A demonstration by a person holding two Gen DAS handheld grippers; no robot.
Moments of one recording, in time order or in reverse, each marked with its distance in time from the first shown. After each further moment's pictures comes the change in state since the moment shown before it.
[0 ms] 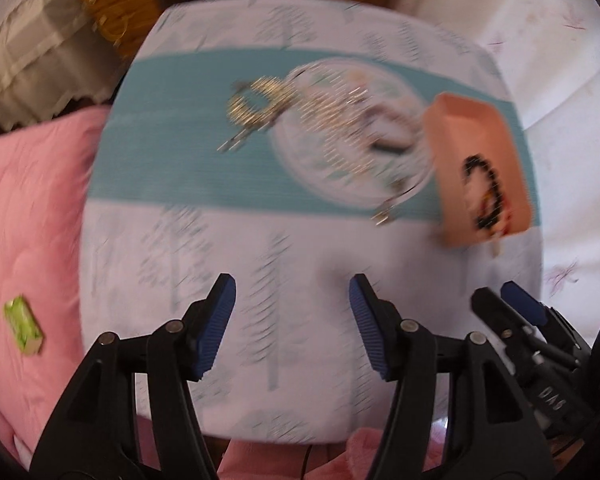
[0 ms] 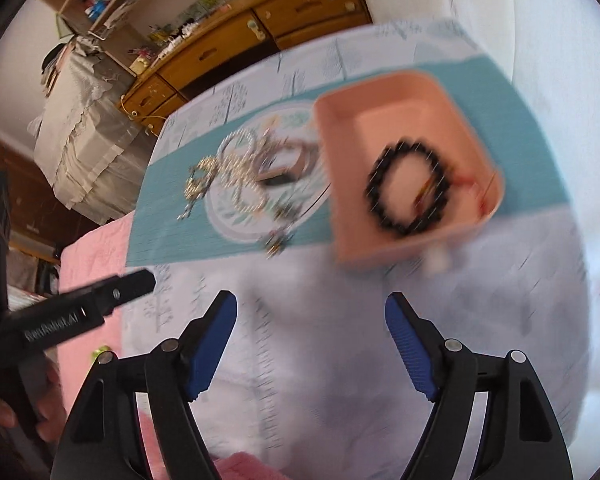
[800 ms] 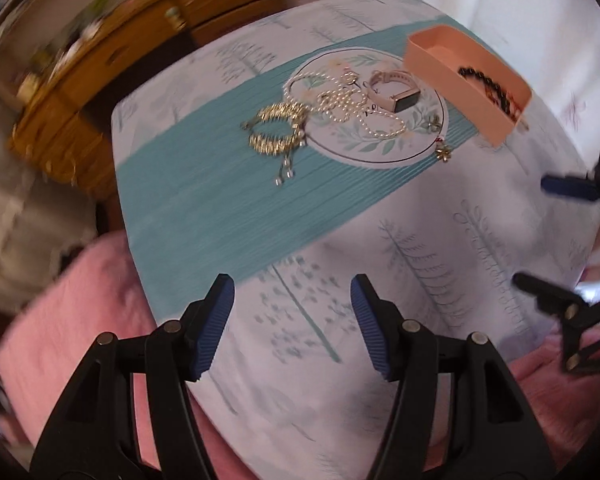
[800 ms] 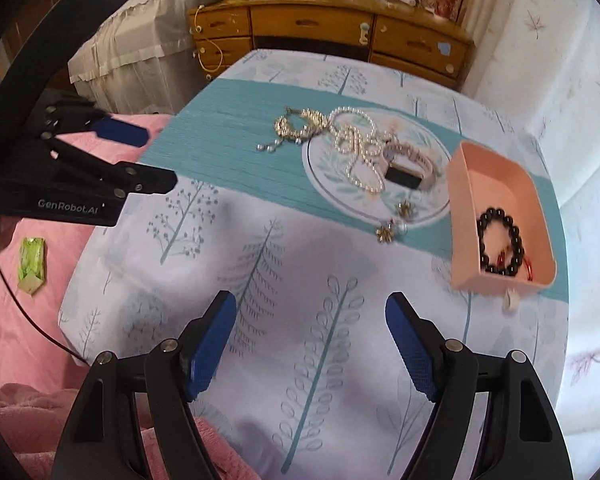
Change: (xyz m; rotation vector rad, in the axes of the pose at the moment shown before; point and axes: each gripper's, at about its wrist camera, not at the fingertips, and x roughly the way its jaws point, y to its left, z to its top) left arm 0.005 0.072 0.018 0.653 -0.142 0.055; right arm 0.033 0.164 -0.080 -0.513 -0.082 -0.232
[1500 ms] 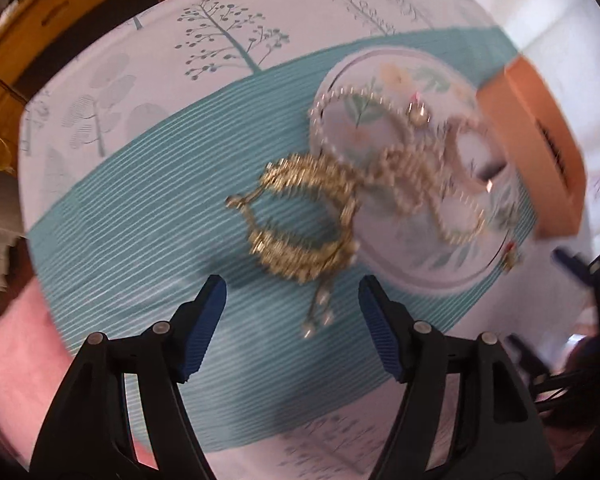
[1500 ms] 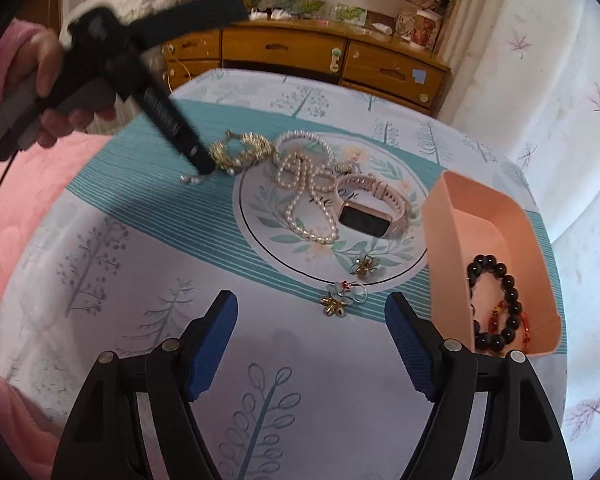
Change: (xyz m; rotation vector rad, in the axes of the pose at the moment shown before) left arm 0.144 0.060 0.130 -0.109 0.155 -0.260; right arm 0.087 -0.046 0.028 -0.026 -0.121 -0.134
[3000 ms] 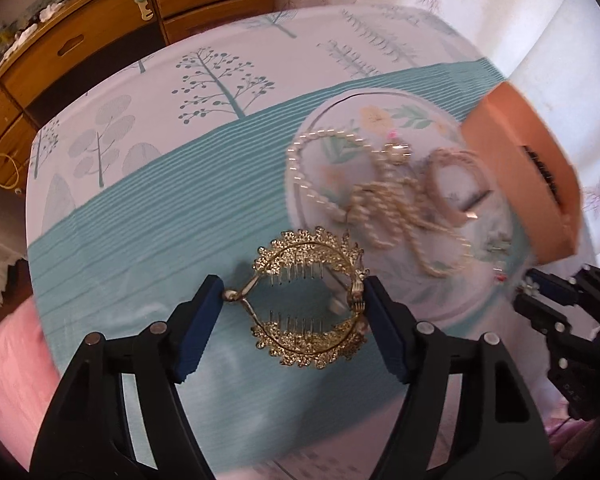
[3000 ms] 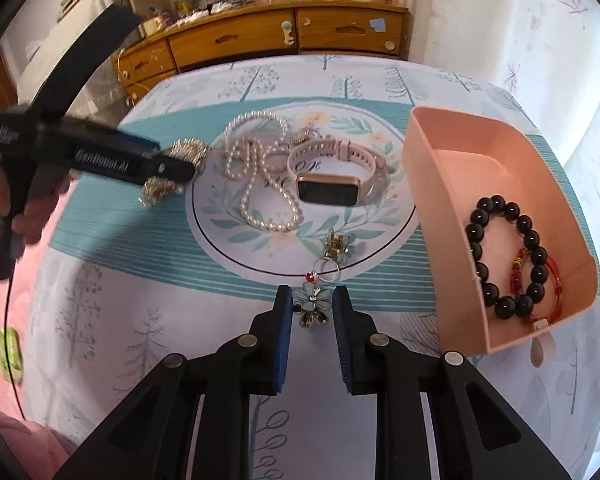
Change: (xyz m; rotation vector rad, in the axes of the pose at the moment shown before) left arm -0.019 -0.024 -0.025 0.004 -0.200 0.046; right arm 0.032 -0.039 0.001 0.274 0.070 0.063
